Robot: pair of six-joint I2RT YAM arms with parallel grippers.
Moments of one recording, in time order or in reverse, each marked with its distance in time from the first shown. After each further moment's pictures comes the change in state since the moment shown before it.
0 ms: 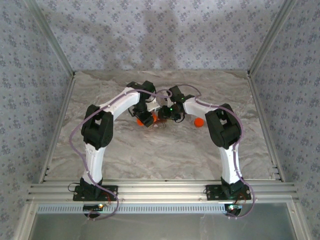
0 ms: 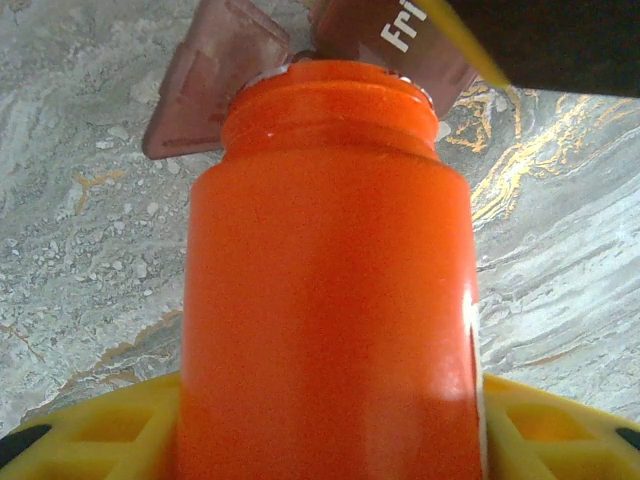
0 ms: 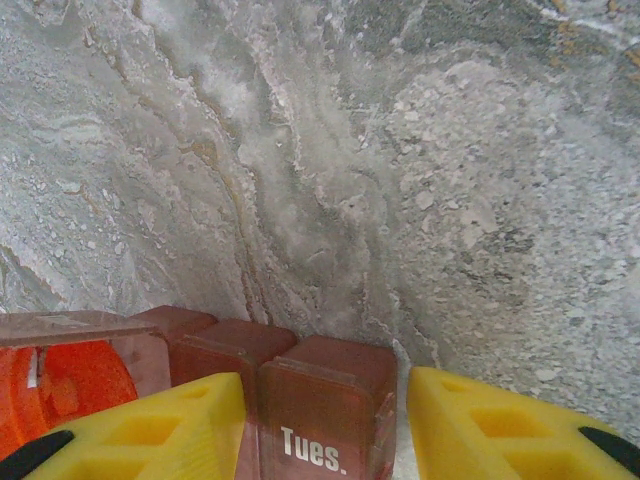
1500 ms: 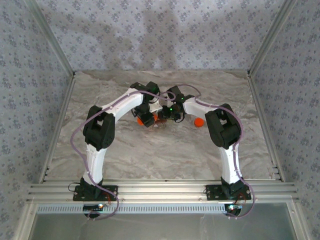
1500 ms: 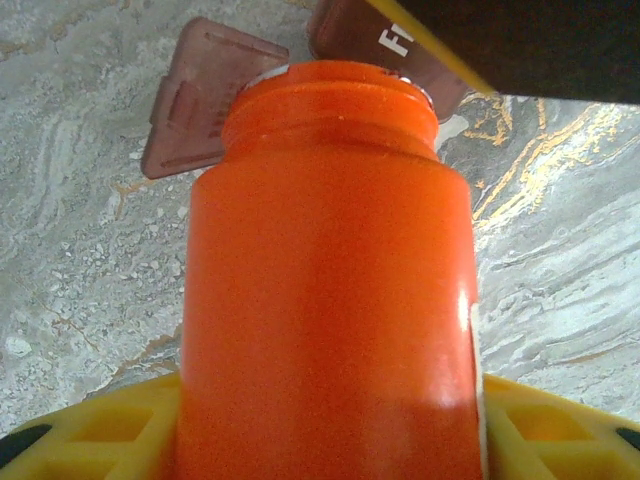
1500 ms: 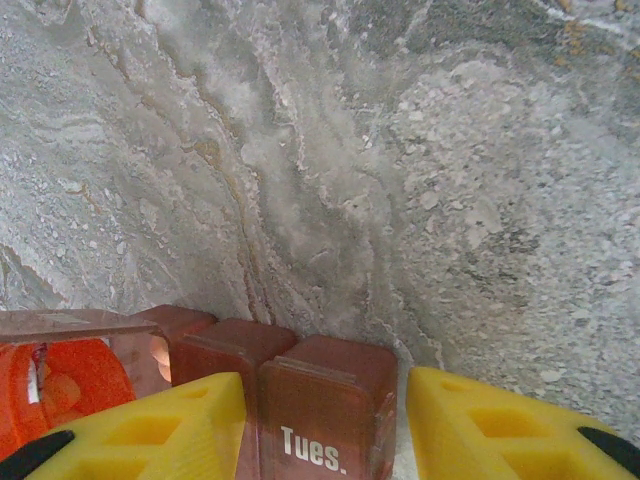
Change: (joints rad) left arm -0.046 0.001 0.019 -0.006 -0.111 0.029; right arm 0.002 0.002 0.003 -0.001 0.000 0.000
